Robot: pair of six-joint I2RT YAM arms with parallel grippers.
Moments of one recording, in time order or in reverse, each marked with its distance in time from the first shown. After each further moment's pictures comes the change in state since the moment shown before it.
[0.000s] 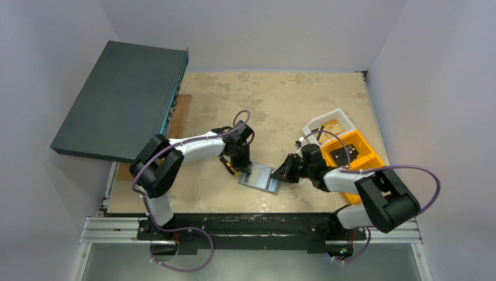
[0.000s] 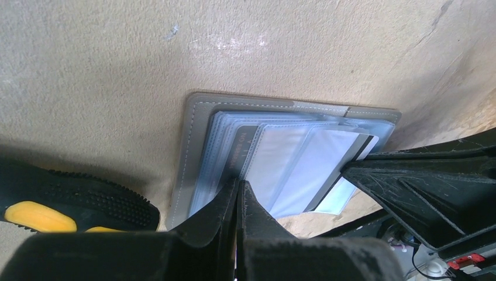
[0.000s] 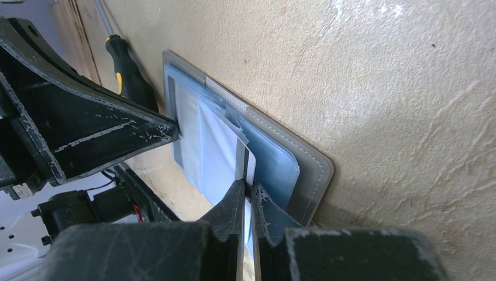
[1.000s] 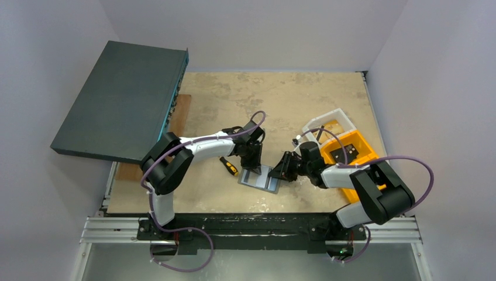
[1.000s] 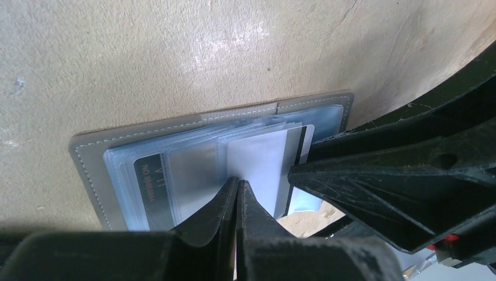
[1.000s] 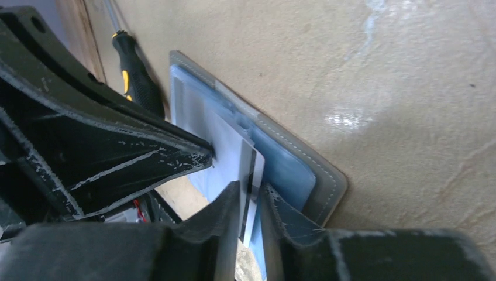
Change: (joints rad) left arm -0.070 0.083 0.095 0.050 0.069 0.131; right arm -0.007 0.075 0.033 0.037 -0.037 -0.035
